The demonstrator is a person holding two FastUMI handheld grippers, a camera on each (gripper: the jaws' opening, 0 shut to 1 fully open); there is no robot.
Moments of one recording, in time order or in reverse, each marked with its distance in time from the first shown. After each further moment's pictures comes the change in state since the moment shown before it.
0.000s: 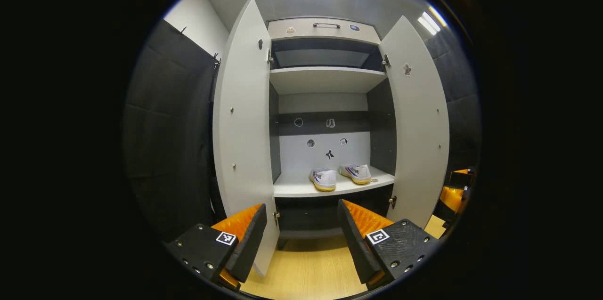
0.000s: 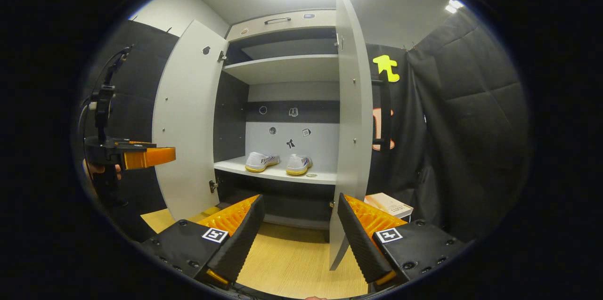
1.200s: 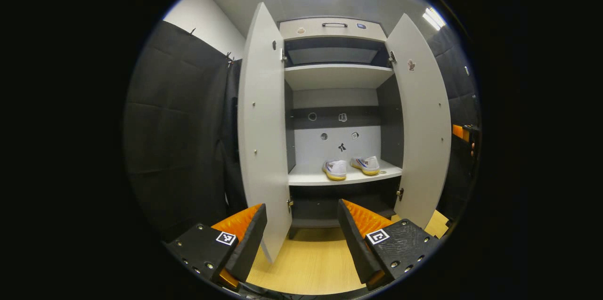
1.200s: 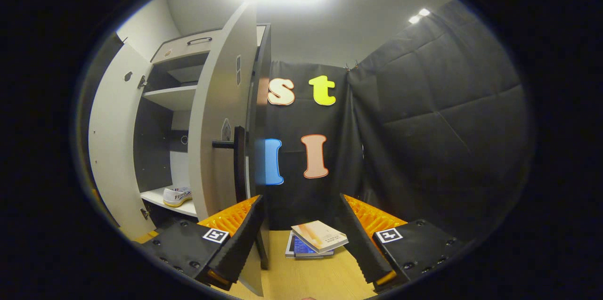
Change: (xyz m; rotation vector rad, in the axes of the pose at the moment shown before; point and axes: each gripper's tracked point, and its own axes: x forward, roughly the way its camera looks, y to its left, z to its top) left arm -0.054 0.018 -0.015 0.002 0.041 0.127; right arm 0.034 -0.178 0.089 0.025 -0.121 -0.359
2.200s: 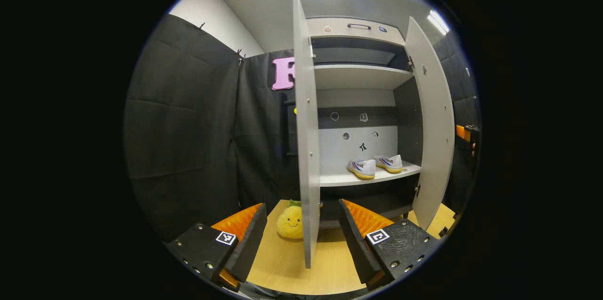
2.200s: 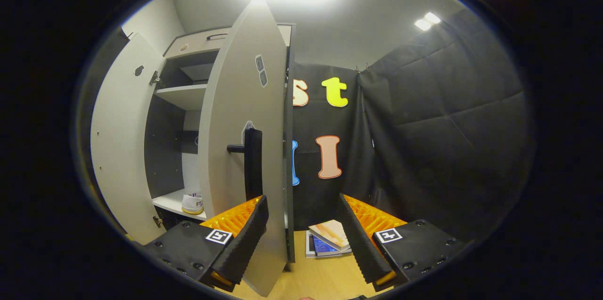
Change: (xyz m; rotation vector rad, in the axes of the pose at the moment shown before) left arm 0.030 0.116 0.007 -0.006 -0.004 0.011; right arm -0.016 0.106 0.005 -0.005 0.000 0.014
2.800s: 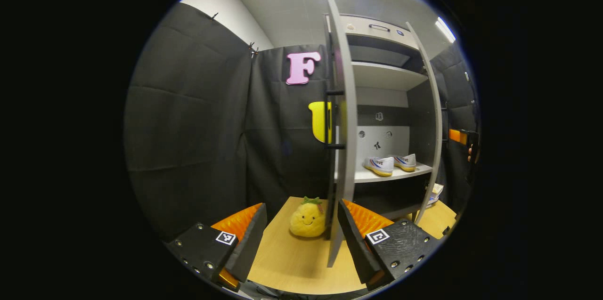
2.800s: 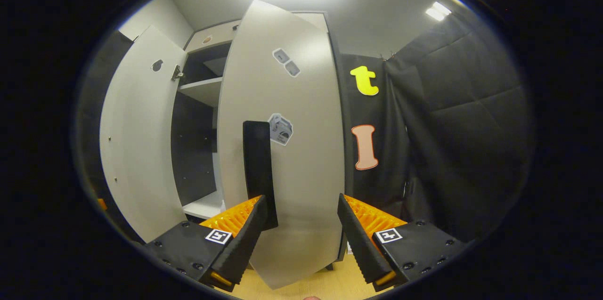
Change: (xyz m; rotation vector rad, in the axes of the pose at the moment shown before) left arm 0.007 0.076 -0.025 -0.059 0.020 0.059; right arm 0.032 0.114 -0.020 0.042 0.061 0.147
